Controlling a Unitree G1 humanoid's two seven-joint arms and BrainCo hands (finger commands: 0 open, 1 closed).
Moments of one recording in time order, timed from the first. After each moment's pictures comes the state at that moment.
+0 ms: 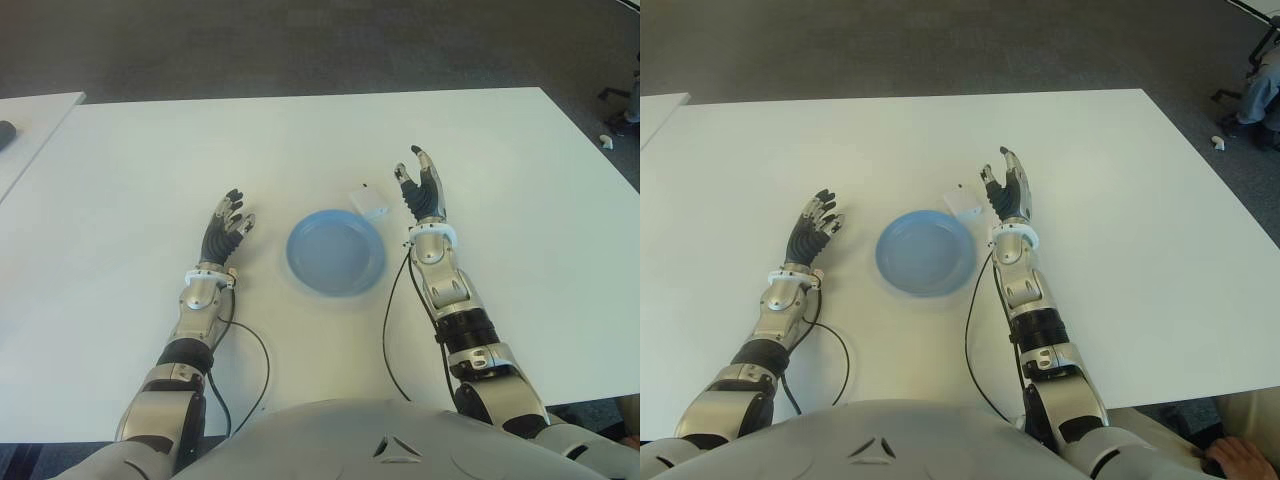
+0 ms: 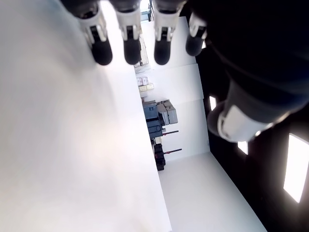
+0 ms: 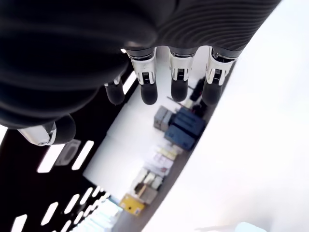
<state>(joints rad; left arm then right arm) -0.16 0.20 0.04 0.86 -0.02 -0.59 -0.04 -0.31 -0.10 0.14 0.32 -0.46 0.09 -0.32</state>
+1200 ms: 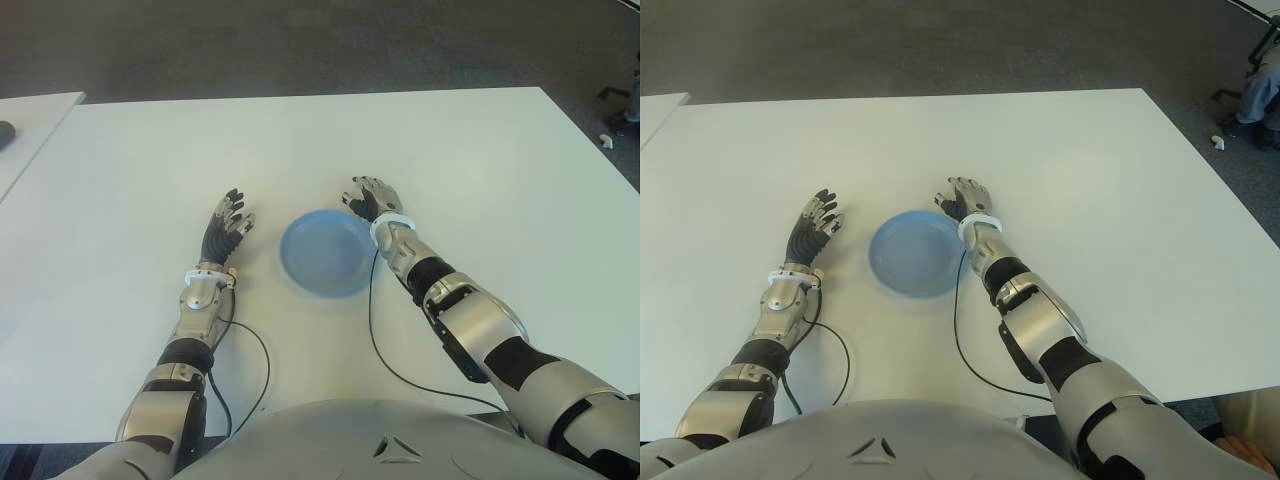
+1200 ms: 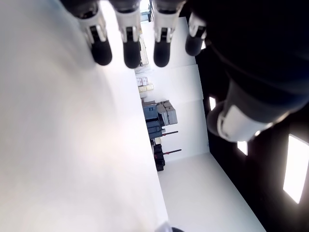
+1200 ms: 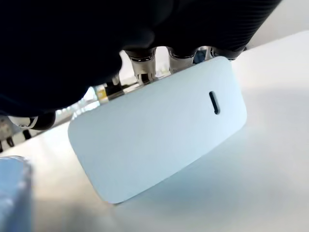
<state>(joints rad) -0.16 0.20 0.04 0.86 -0.02 -0.59 -0.04 -0.76 -0.04 0.50 1.18 -0.68 0.10 -0.30</state>
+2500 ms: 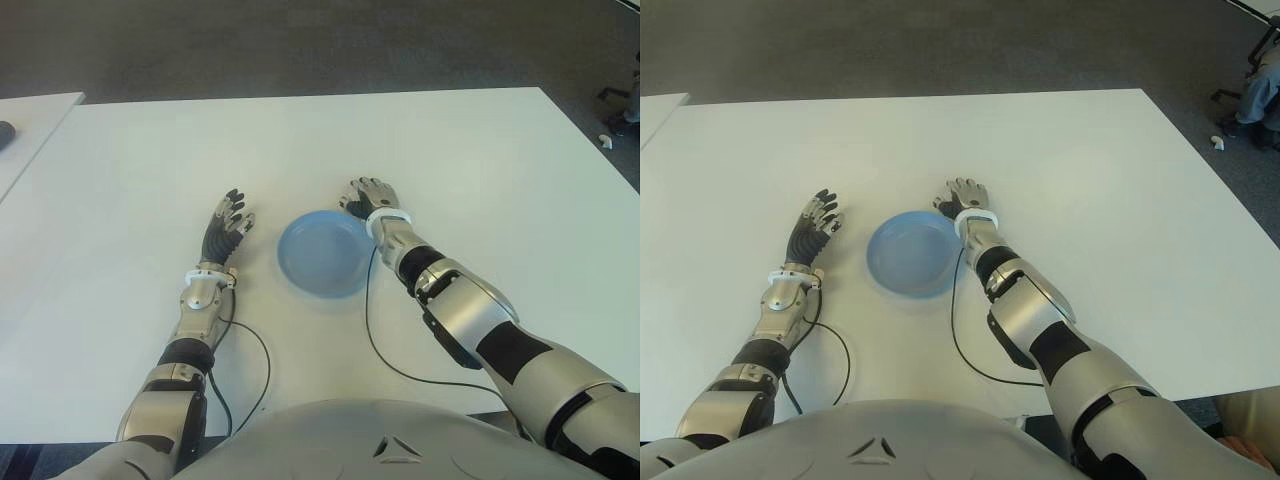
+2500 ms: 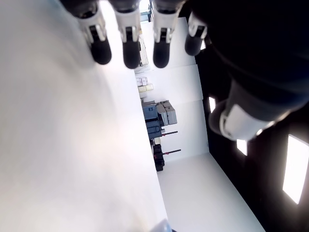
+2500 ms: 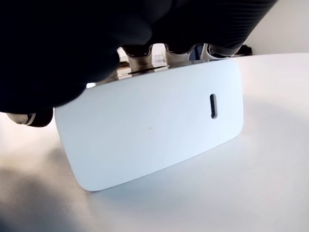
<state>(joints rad) -0.16 0.19 0.04 0.86 -0.02 -0.59 -0.04 -0.84 -0.01 0.59 1.30 -0.71 0.17 -0.26</state>
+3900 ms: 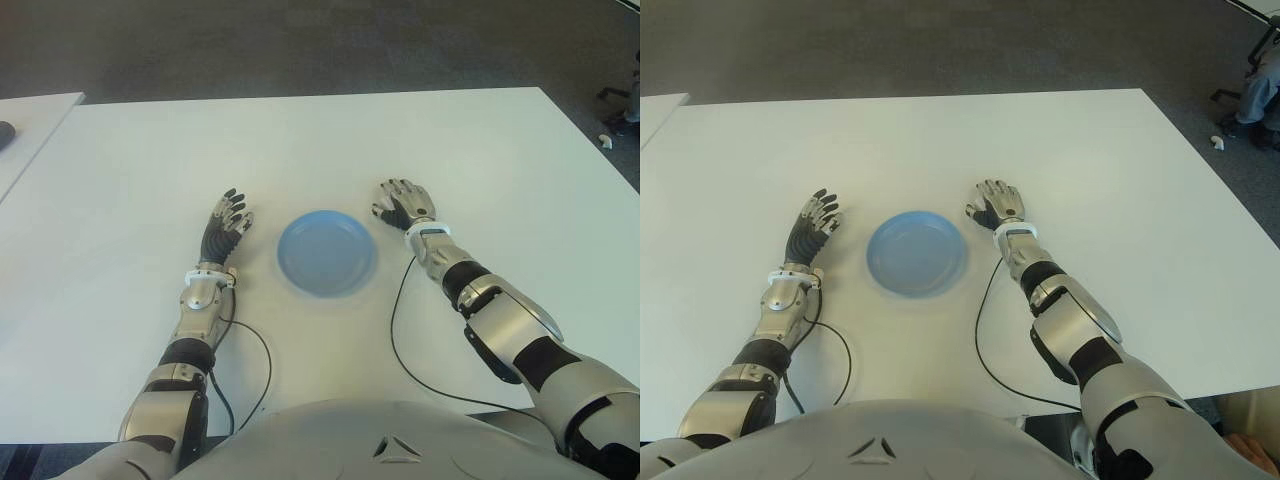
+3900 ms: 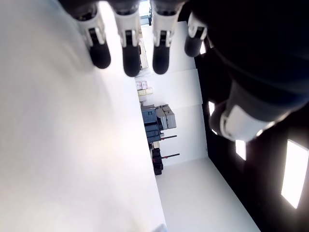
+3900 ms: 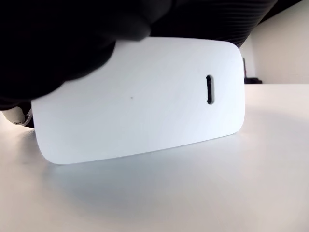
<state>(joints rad) -0.16 0.19 0.06 0.86 -0.02 -0.59 -0.04 -0.71 -0.24 0.68 1.21 -0.75 0.01 -0.40</state>
